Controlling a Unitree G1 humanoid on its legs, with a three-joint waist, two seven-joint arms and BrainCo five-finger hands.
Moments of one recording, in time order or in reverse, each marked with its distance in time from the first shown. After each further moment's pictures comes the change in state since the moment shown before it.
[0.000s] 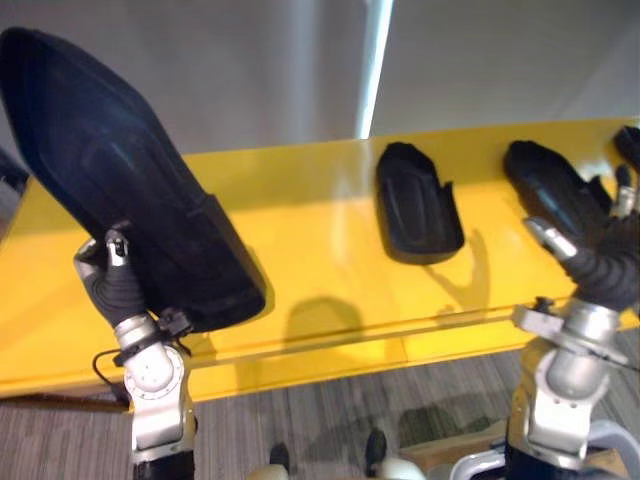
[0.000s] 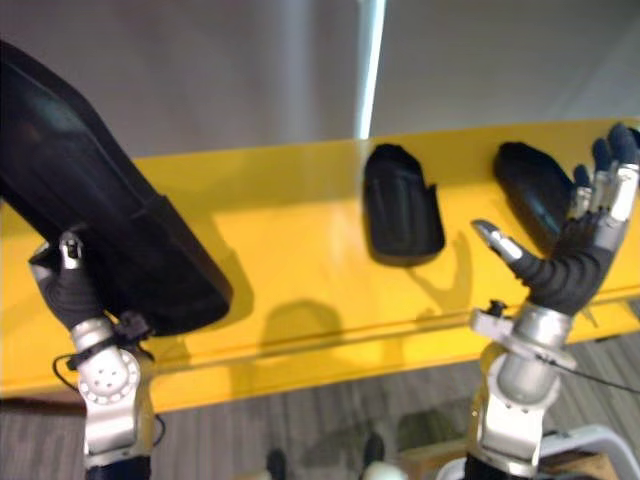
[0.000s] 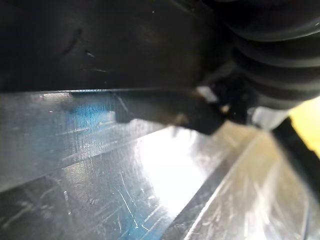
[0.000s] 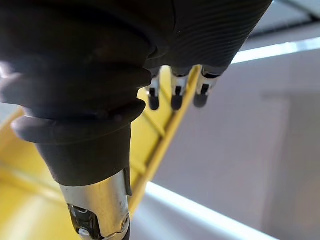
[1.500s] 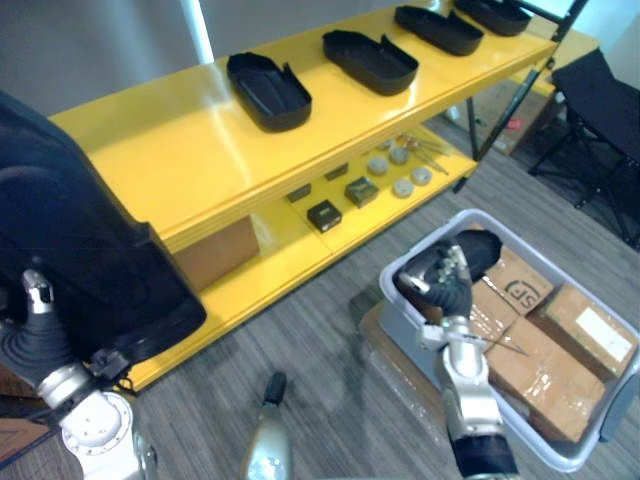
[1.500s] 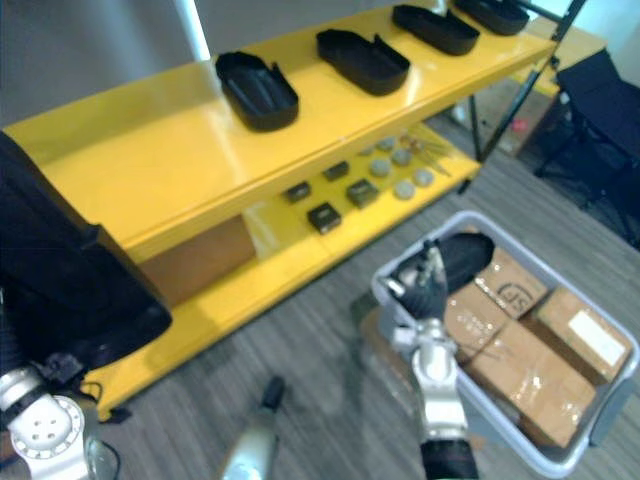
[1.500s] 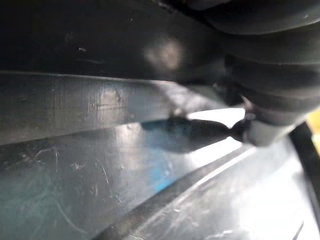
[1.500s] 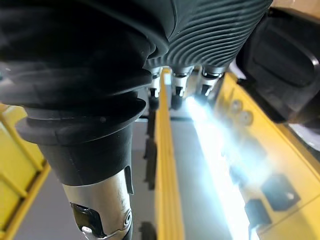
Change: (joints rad) left arm 0.187 -0.044 0.196 -0.128 -0.032 -0.012 0.021; right arm -0.097 -0.004 0.317 0.597 0.143 0.110 0.051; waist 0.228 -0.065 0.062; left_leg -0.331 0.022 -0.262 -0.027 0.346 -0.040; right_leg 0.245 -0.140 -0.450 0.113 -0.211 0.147
